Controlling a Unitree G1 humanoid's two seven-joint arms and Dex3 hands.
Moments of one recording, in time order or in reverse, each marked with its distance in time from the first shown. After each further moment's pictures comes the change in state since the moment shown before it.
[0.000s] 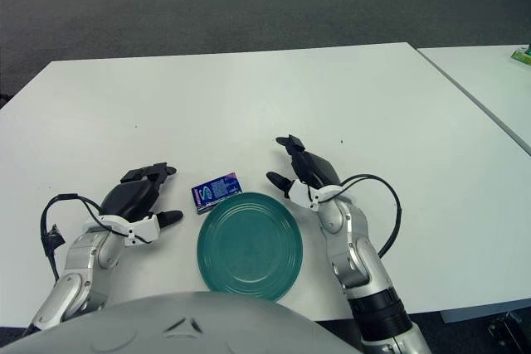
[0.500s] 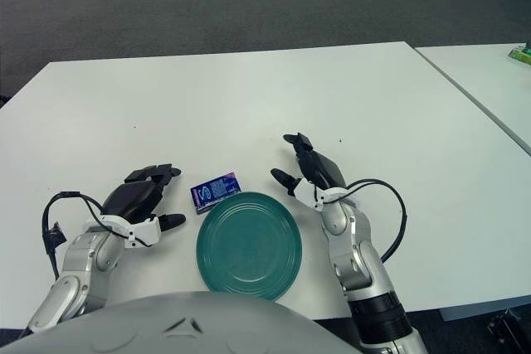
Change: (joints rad) left arm 0.022 0.019 -0.014 -0.097 0.021 0.020 -0.109; right arm 0.003 0.016 -0.029 0.010 0.027 0.010 -0.046
